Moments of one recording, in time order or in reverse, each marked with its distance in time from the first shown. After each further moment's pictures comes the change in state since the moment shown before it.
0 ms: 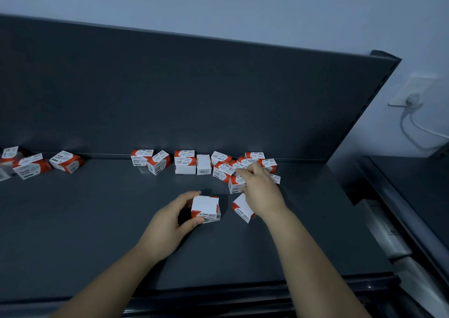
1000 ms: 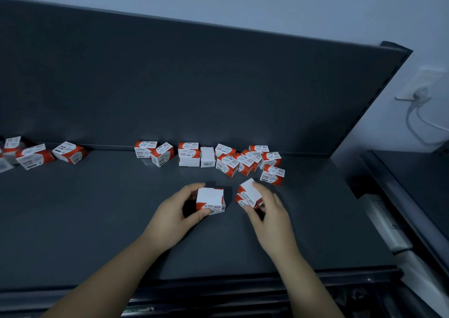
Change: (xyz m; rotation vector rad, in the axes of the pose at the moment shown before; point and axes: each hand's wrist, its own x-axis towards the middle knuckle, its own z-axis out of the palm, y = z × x) left_hand 0.000 0.000 0.000 -0.039 0.020 0.006; right_hand -0.084 -0.006 0.030 0.548 0.195 0.180
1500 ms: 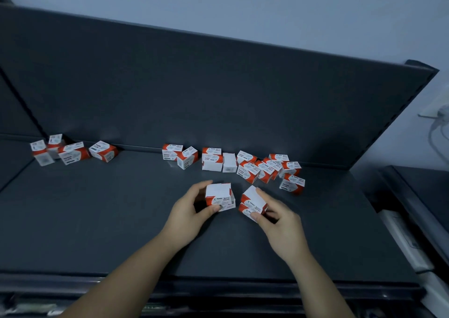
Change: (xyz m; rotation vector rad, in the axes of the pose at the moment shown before) left_hand -0.007 -0.005 -0.016 -0.211 0.109 -0.094; right_hand -0.001 -0.028 0.005 0.236 -0.116 0.011
